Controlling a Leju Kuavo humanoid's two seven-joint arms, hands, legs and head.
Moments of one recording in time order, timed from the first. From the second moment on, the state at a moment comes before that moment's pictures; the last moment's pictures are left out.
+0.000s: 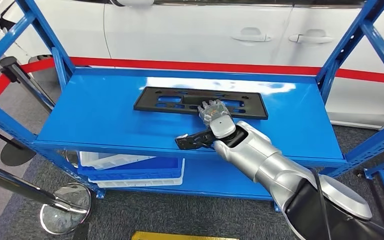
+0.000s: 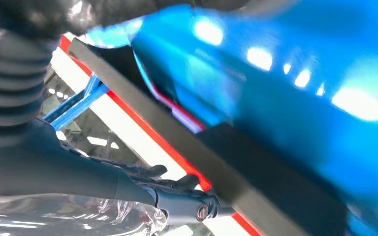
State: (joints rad) left arm -0.08 0.09 -0.48 -0.26 0.65 0.24 -0.33; right arm -1.03 0.06 1.08 -0.59 0.83 0.33 0.45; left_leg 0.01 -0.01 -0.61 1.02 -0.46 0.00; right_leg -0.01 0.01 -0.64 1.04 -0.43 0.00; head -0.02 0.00
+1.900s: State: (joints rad) left arm -0.08 0.09 -0.49 -0.26 0.72 0.14 -0.49; right arm -1.05 0.05 1.08 -0.68 0.84 0.10 0.45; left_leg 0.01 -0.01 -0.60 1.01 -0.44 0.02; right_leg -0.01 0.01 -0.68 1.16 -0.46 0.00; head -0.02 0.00
